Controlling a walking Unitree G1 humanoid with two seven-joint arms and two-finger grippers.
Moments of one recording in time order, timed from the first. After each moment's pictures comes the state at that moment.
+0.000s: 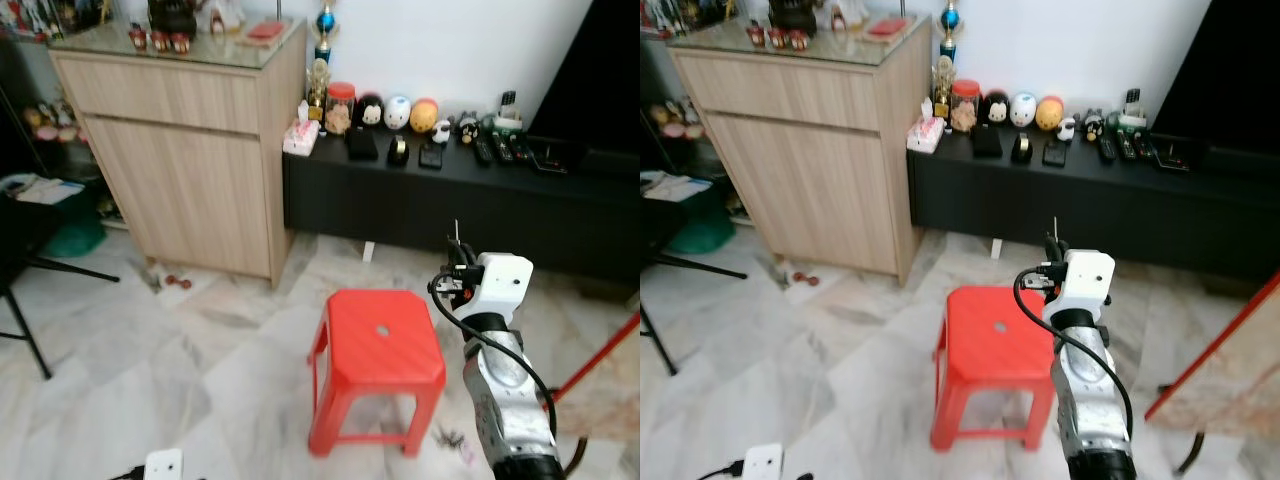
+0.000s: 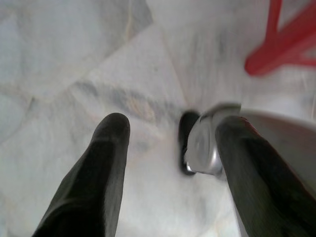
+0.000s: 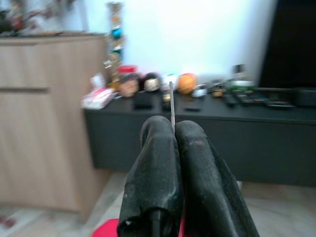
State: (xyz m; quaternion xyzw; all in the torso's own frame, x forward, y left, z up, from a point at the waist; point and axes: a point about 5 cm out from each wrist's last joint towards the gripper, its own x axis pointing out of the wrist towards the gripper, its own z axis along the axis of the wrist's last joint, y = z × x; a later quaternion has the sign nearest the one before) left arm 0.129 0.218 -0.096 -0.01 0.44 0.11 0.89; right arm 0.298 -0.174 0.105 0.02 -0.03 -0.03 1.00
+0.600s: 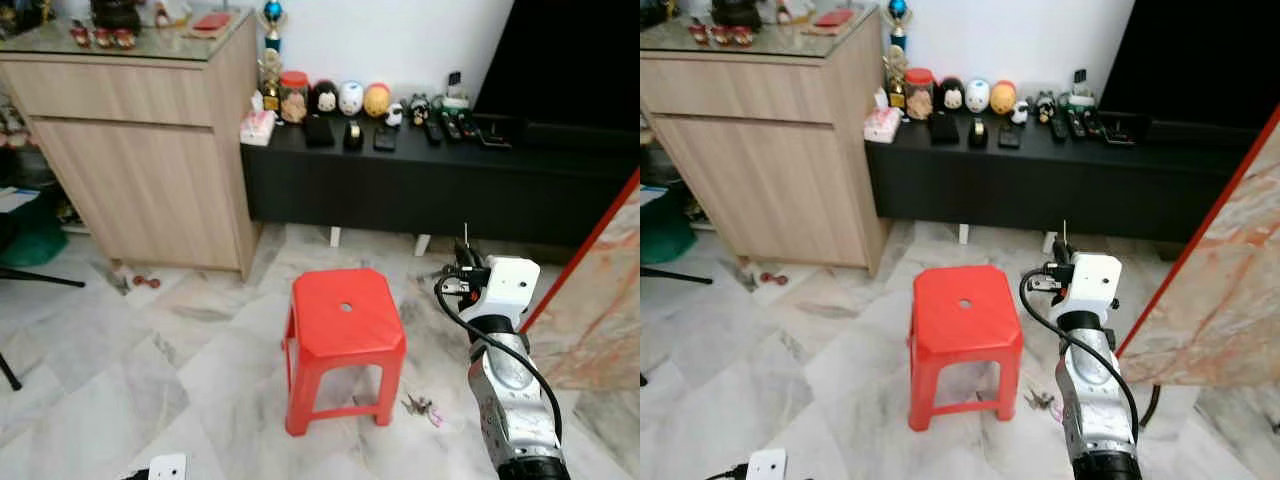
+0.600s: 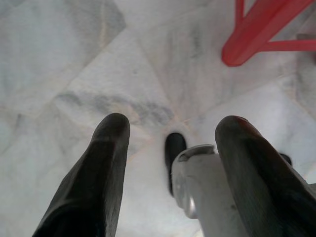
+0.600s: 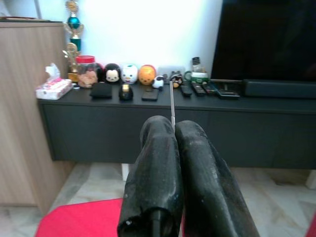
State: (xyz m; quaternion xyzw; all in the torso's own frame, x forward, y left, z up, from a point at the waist) left arm 0.147 0.223 -0.088 0.02 0.41 0.11 0.90; right arm 0.299 -0.177 0.107 0.02 -0.03 -0.04 1.00
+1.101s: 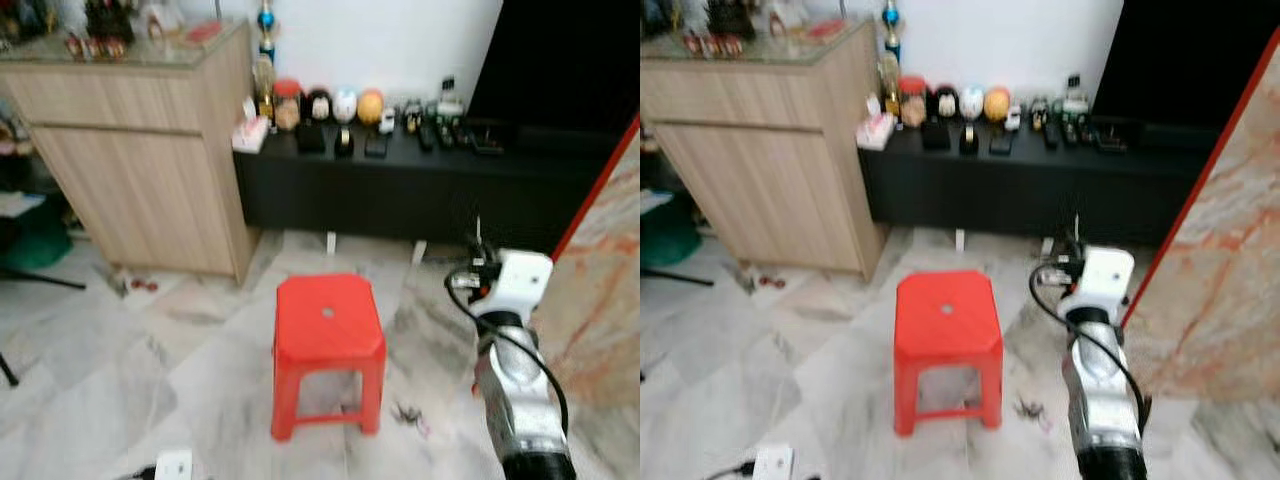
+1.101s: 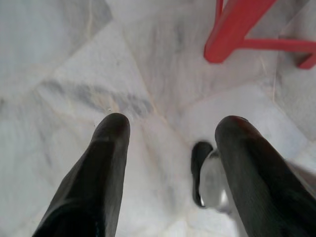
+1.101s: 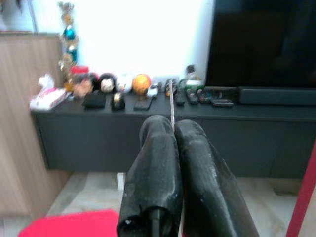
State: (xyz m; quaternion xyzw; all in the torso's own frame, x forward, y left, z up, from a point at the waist) left arm 0.142 0.226 -0.089 0.02 0.42 0.11 0.90; right arm 0.303 -0.177 0.111 0.02 -0.04 -0.05 1.00
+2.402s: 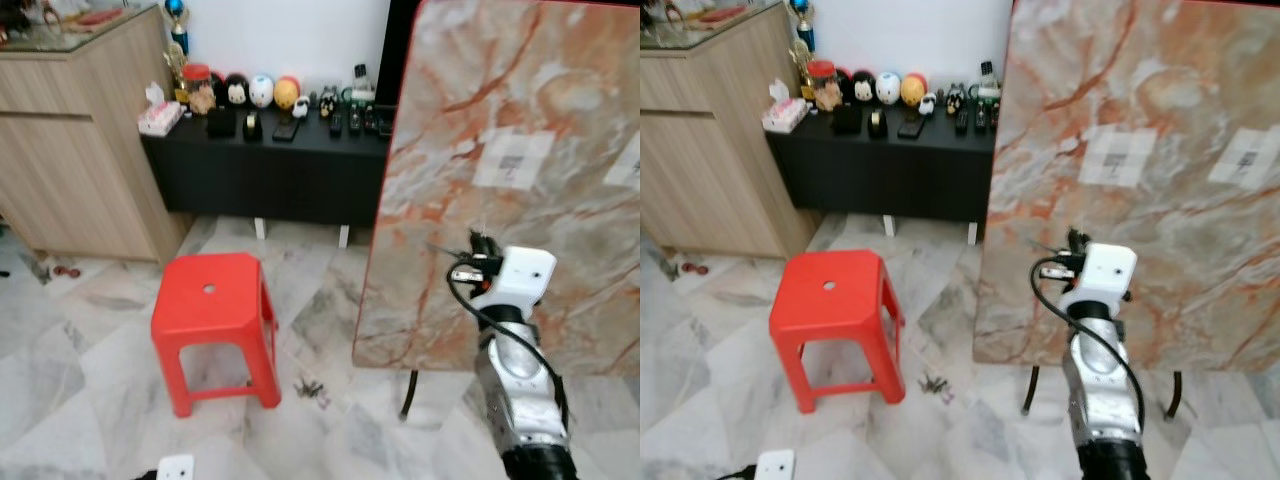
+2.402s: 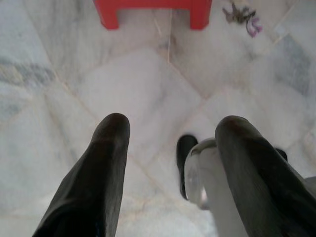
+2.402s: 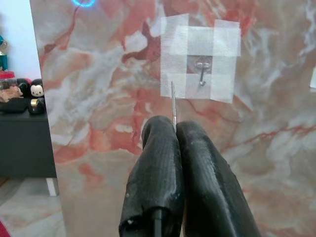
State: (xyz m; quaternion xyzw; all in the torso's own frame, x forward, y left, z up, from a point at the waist) left arm 0.141 0.224 -0.091 0.02 0.43 0.11 0.90; right arm 0.308 -0.182 0.119 0.02 -0.06 -0.07 1.00
